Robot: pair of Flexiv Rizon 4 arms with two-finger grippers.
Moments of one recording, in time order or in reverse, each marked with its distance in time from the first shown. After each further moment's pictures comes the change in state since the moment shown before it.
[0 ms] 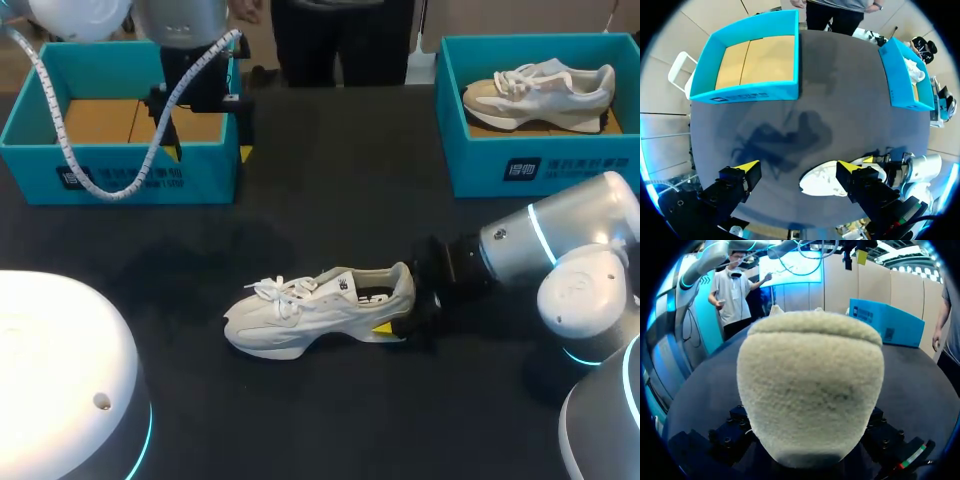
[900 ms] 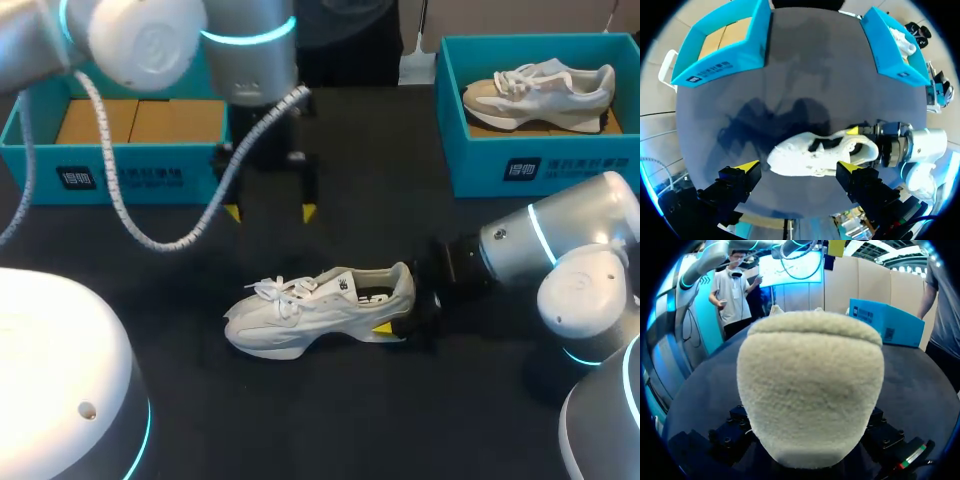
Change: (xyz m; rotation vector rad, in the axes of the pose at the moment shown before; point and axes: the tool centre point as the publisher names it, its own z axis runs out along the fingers) left arm 0.085 0.086 0.037 -0.103 0.030 0.059; right arm 0.000 0.000 0.000 0.000 0.000 0.000
